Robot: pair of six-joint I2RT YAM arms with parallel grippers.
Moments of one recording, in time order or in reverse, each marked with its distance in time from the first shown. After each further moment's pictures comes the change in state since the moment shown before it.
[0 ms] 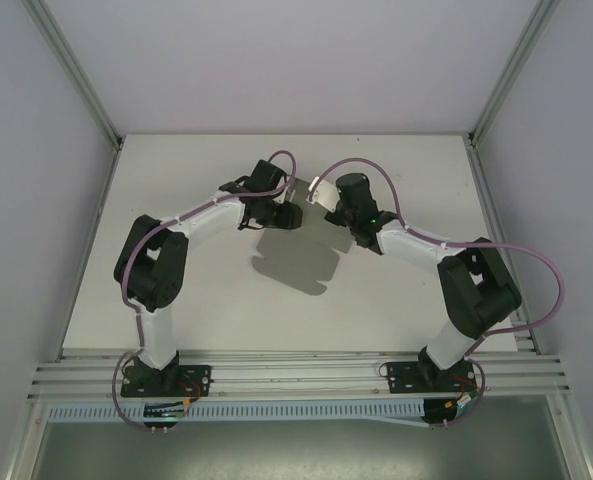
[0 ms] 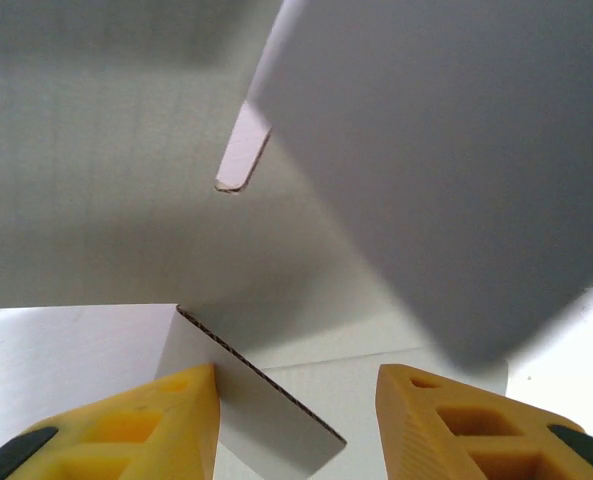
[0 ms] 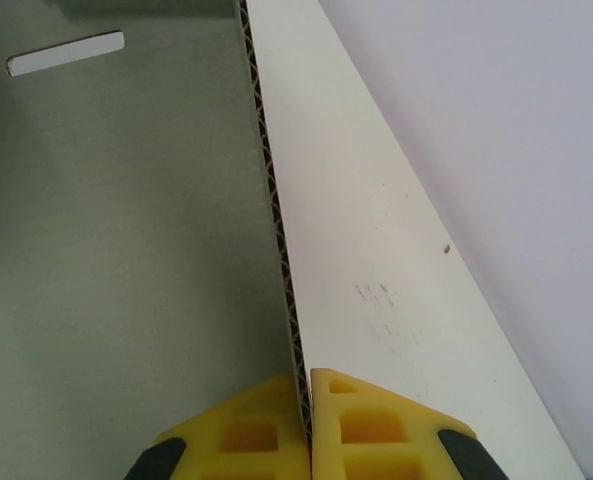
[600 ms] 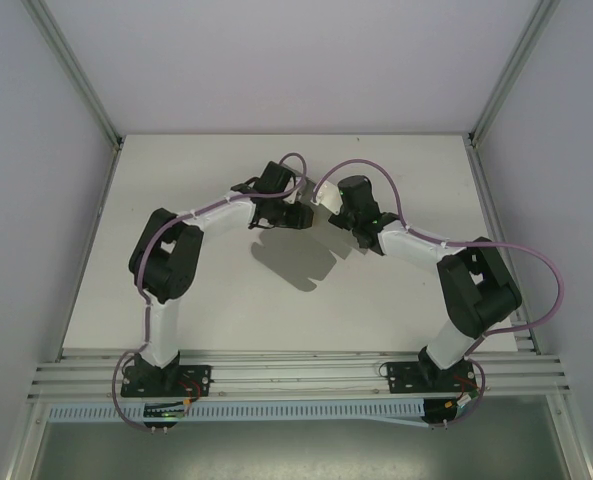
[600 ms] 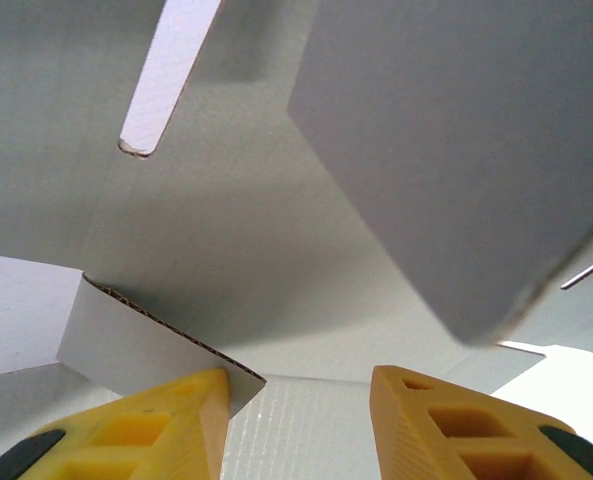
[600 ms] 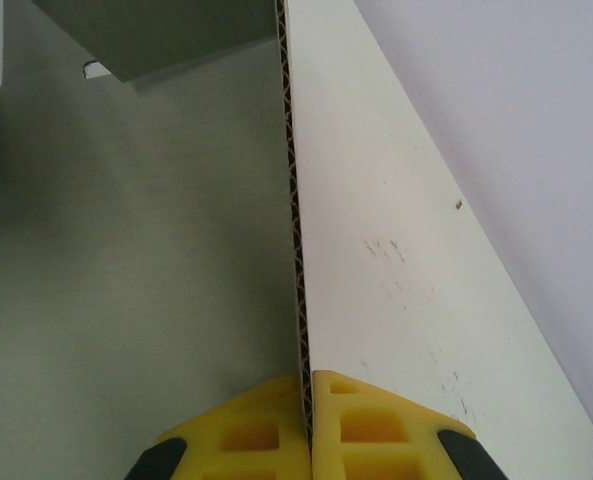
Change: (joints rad) left arm -0.018 0.115 0.053 0.092 0.052 0.005; right arm -0.011 0.000 -0.020 -0.035 0.032 0.035
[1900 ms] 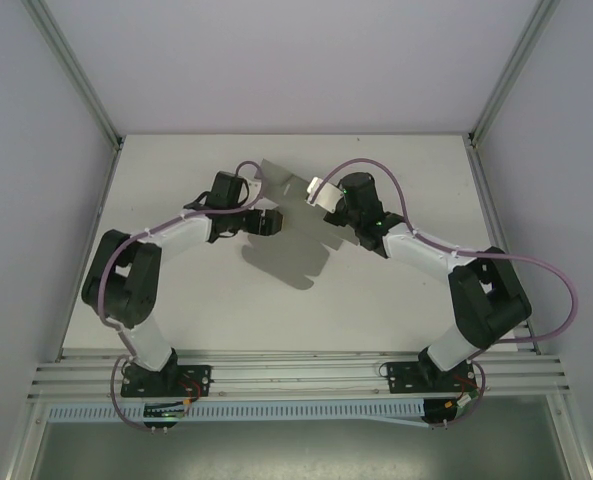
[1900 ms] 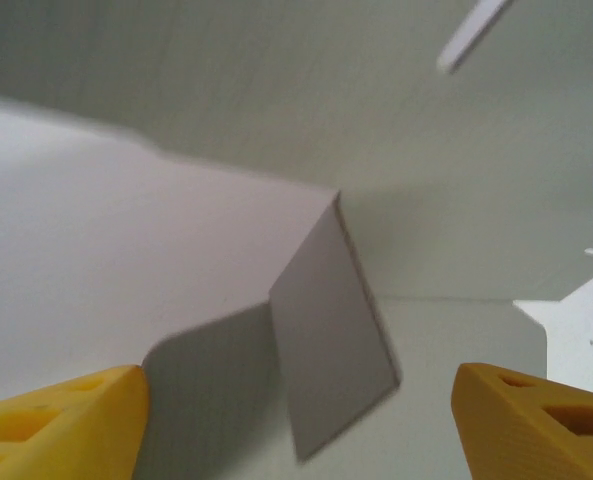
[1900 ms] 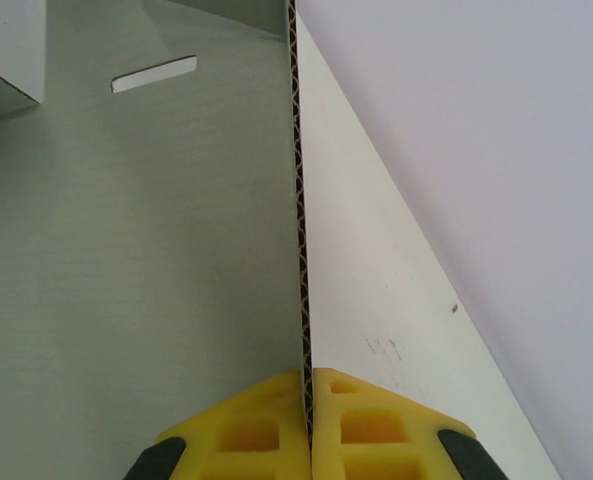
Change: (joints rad) left arm 0.176 -0.285 -0.376 0.208 0.036 0.190; right arm 0.013 -0.075 -0.006 0.047 -0.159 -0.068
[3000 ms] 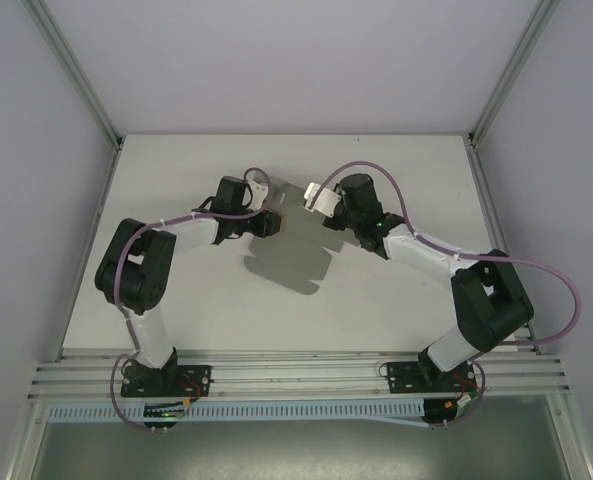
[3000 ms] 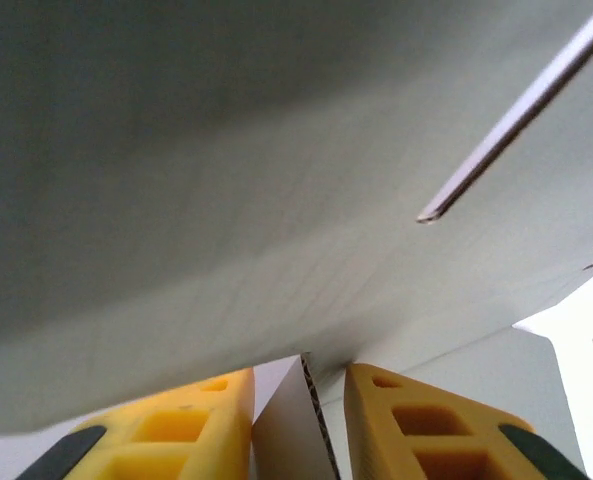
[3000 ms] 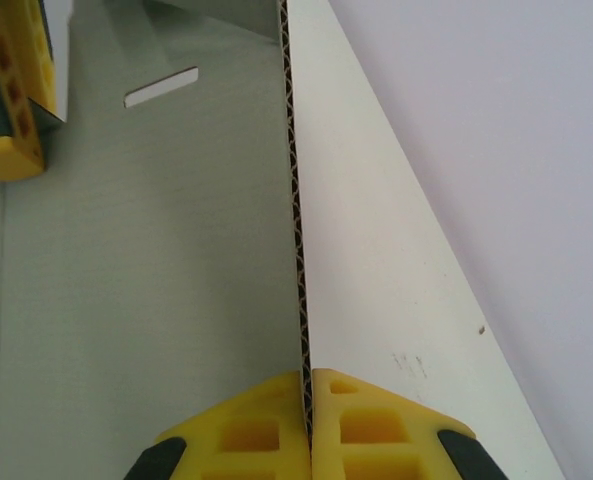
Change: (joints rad) left arm 0.002 0.103 -0.034 0.180 0.114 0.039; right arm 0.020 -0.015 0.000 -0.048 -0.046 -0.031
